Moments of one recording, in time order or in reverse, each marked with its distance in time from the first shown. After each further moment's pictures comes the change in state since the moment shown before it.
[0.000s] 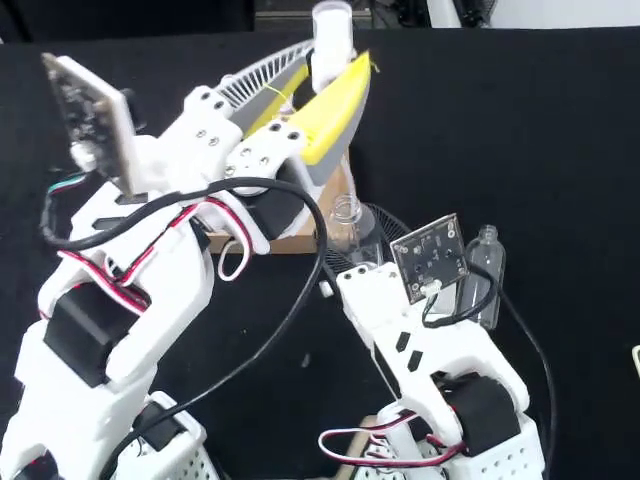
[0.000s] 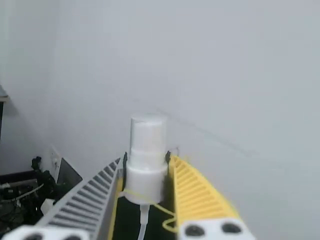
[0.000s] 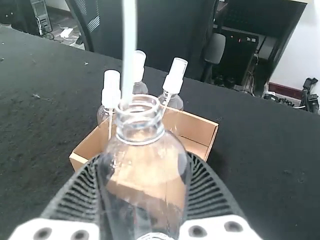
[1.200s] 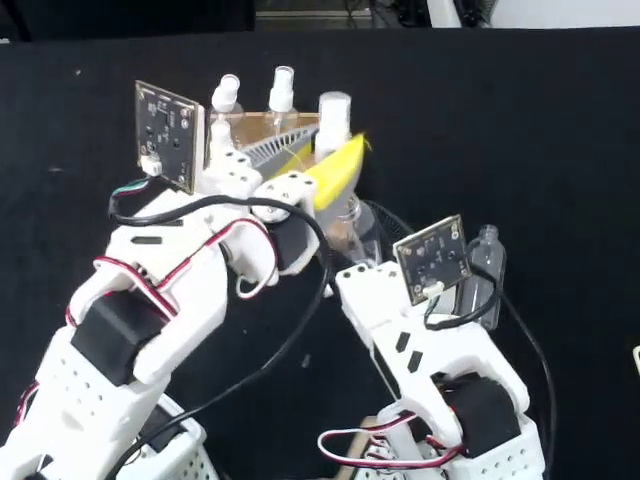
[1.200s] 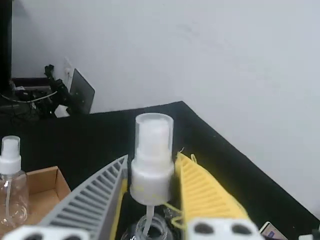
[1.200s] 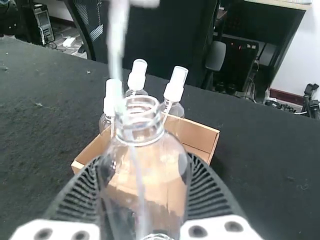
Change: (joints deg) left arm -0.3 -7.6 18.8 10.1 6.1; right arm 0.0 0.0 0.0 -1.6 -0.3
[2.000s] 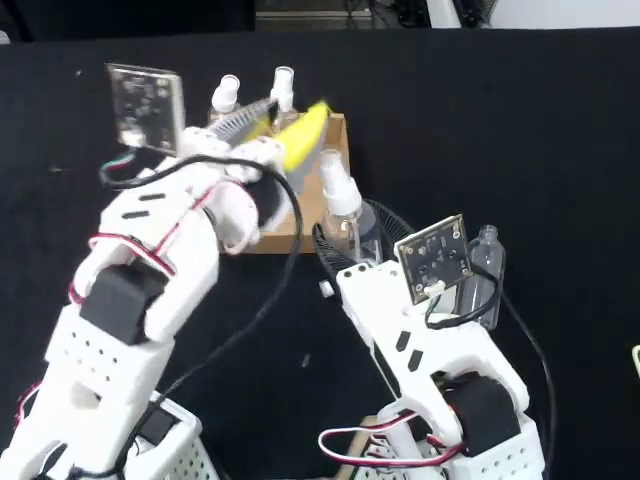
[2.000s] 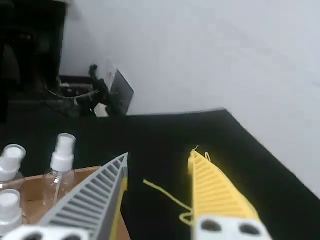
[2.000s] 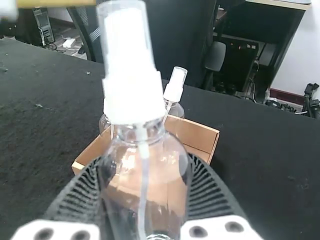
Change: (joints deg) left arm -7.9 2.1 3.9 -4.3 -1.7; right arm 0.0 0.0 0.0 0.0 -0.1
